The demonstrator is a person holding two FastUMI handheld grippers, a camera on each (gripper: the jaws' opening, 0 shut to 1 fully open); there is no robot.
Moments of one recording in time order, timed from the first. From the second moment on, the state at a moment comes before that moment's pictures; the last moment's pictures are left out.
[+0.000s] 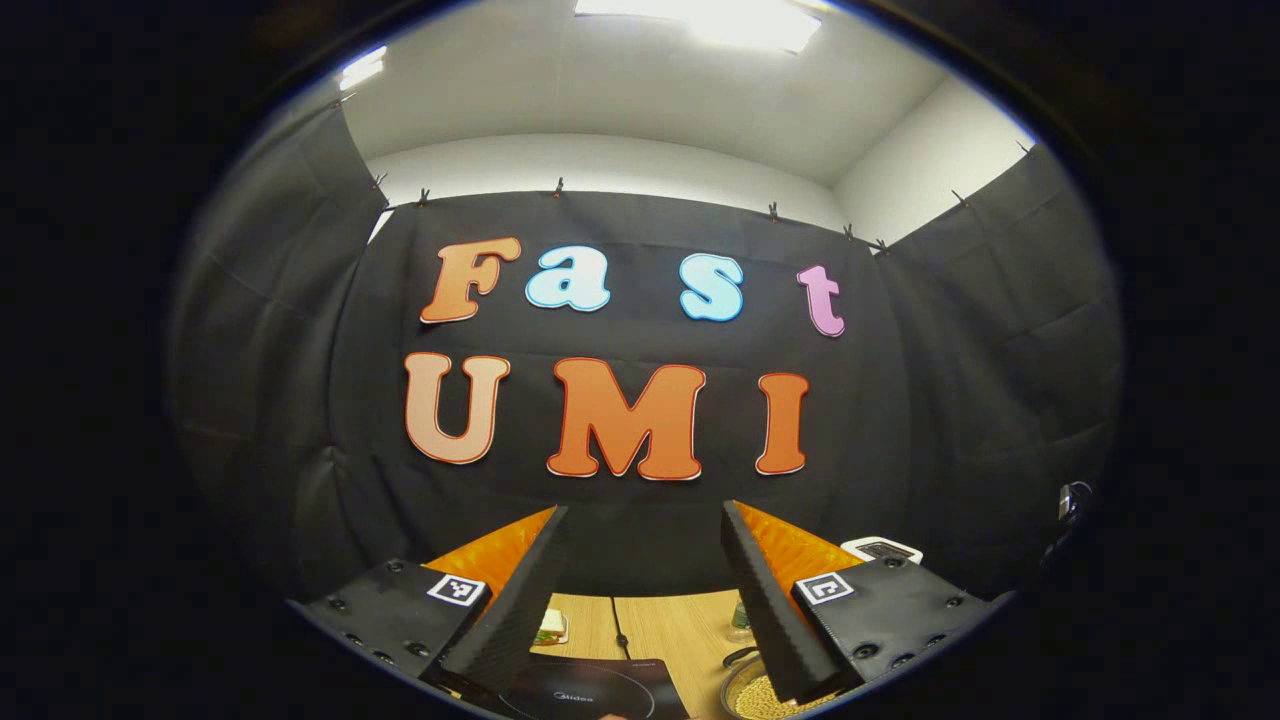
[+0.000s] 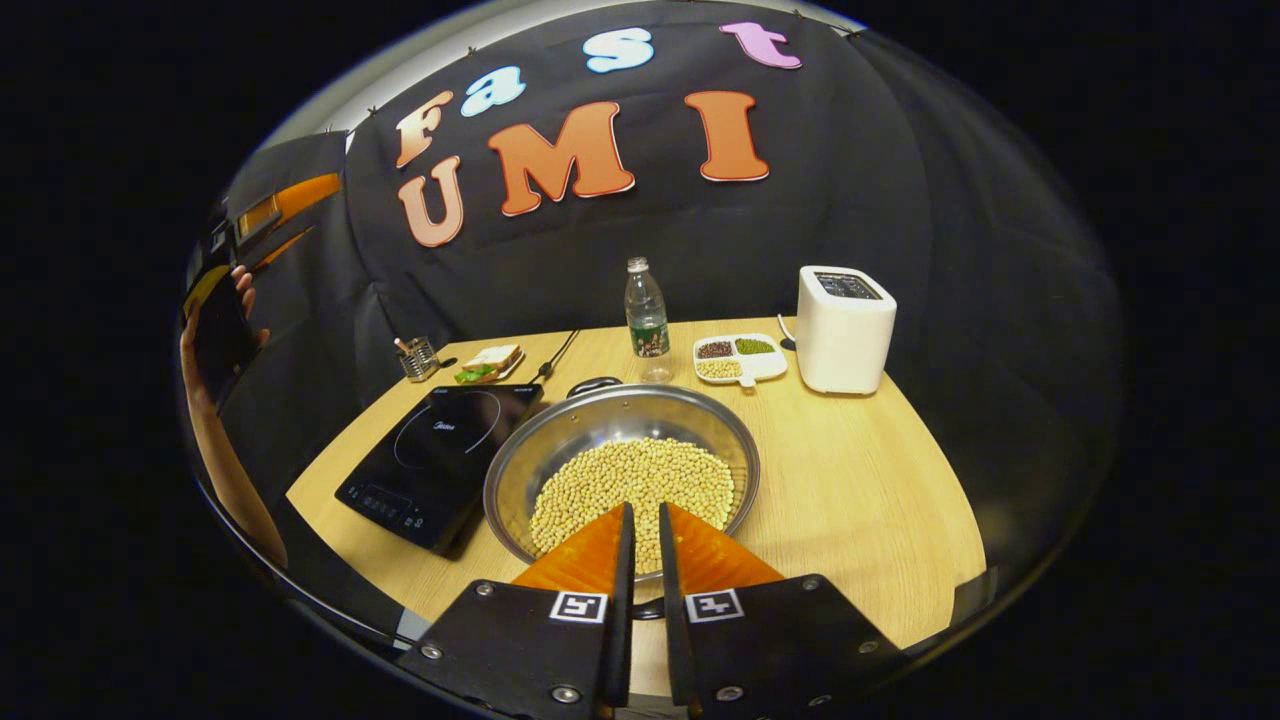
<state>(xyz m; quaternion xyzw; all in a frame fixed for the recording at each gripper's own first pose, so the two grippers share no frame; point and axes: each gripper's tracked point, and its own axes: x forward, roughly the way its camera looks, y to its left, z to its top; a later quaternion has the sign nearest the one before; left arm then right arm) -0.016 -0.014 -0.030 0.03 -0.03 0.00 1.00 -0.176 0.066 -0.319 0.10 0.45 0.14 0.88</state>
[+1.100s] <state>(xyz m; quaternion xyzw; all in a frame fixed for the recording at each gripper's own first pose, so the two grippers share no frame) -0.014 0.000 -0.050 0.03 0.00 0.02 1.00 -0.263 0.103 -0.406 0.11 0.63 0.18 0.75</state>
